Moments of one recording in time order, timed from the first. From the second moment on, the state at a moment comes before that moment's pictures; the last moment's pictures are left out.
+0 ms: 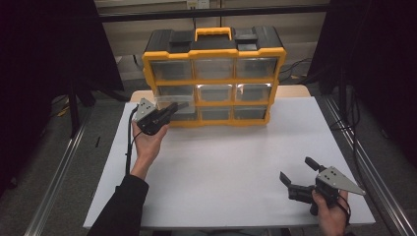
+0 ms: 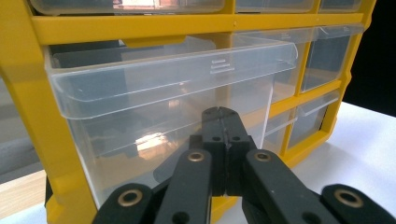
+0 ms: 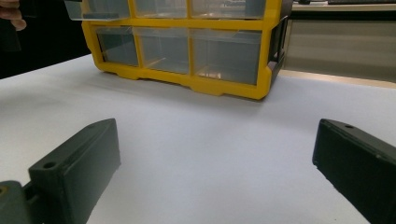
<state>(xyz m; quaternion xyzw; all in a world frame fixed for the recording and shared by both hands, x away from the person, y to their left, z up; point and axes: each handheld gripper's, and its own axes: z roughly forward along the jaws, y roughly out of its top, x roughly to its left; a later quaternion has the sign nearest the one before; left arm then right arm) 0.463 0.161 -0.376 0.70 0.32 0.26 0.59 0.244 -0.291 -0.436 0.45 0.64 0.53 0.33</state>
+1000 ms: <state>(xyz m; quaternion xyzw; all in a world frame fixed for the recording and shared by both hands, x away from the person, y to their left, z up) 0.470 0.160 -0.374 0.70 0.32 0.27 0.58 0.244 -0.291 -0.436 0.45 0.64 0.53 0.33</state>
